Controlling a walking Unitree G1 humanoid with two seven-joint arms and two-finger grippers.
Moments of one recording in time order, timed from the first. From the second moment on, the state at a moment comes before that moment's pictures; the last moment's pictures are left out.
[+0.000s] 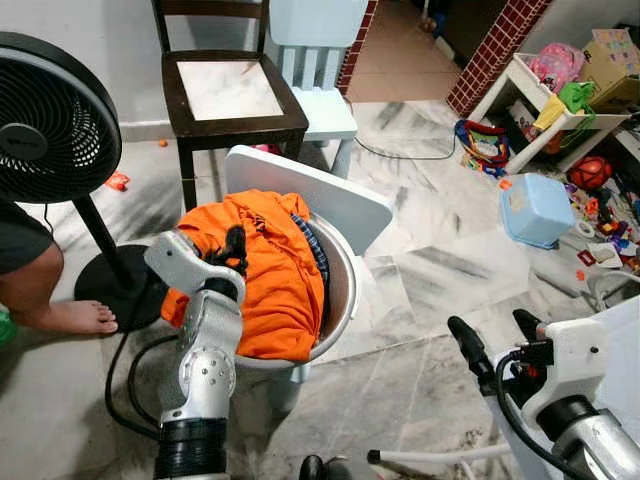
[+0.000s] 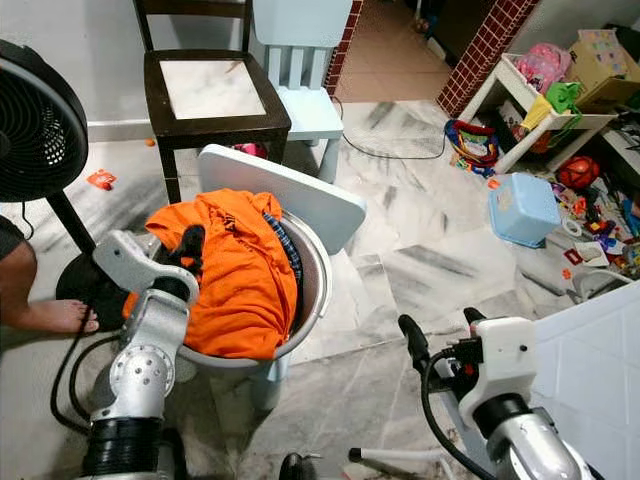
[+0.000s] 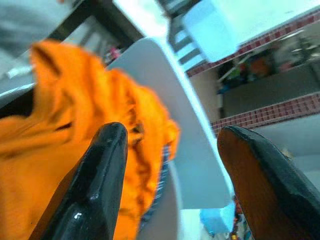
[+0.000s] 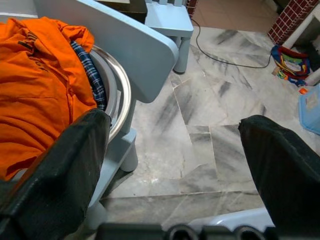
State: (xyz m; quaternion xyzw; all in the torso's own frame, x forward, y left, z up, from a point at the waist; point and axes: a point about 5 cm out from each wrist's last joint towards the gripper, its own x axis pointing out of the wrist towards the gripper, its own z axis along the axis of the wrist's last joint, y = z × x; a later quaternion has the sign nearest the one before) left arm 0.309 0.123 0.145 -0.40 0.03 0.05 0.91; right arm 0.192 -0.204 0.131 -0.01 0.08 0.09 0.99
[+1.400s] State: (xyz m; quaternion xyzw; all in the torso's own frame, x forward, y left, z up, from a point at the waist) left arm 0.260 0.128 0.134 -0.07 -0.03 -0.05 1.00; right arm 0.230 -0.182 0.113 0.02 0.05 0.10 0.99
